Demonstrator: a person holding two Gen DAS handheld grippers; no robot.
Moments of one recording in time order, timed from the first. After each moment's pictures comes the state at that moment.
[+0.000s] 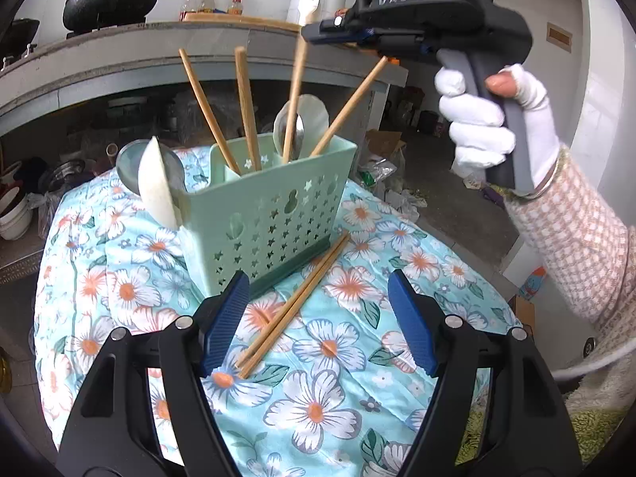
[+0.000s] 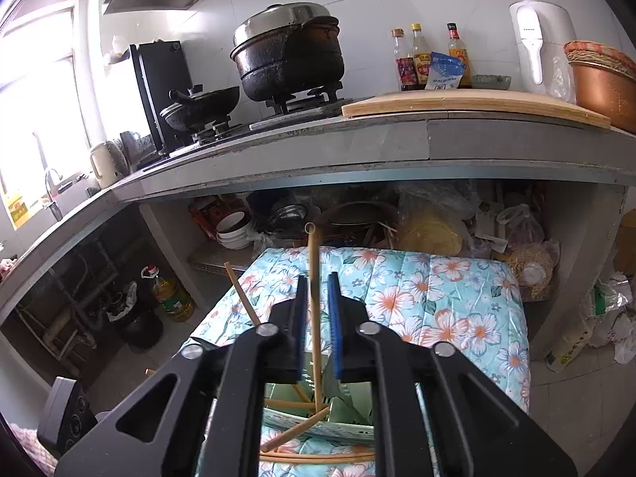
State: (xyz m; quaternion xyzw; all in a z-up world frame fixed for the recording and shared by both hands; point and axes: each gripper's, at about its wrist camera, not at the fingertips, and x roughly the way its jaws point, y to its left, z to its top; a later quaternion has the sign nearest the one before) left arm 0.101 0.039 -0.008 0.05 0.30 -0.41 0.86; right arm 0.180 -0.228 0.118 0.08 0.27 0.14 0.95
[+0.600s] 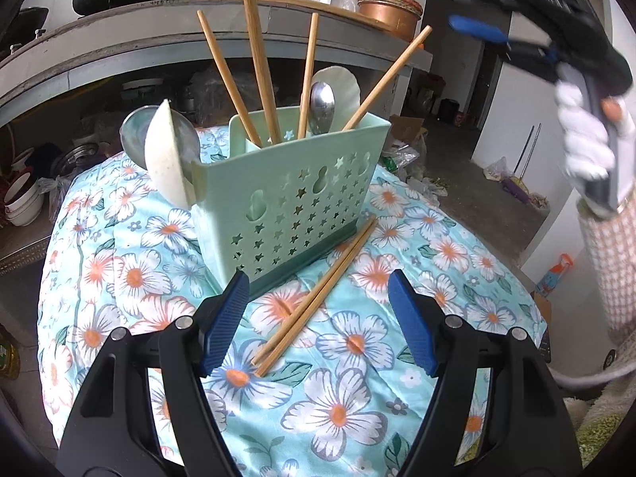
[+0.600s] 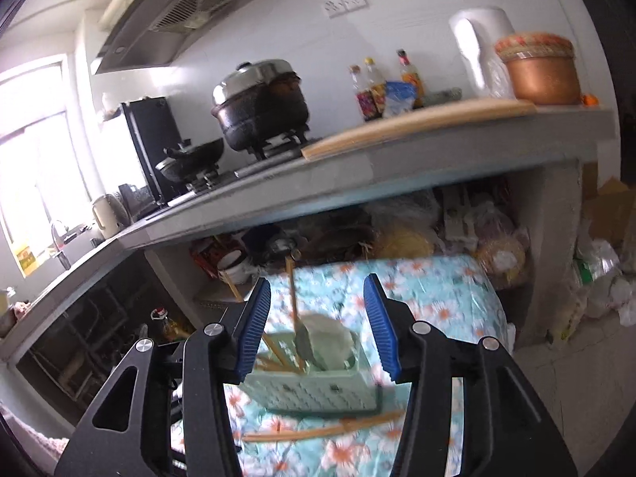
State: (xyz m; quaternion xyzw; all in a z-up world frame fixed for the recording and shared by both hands) left arm 0.123 0.029 -0.022 0.07 0.32 -0.38 0.86; right arm 0.094 -0.298 0.119 0.16 0.22 0.11 0.96
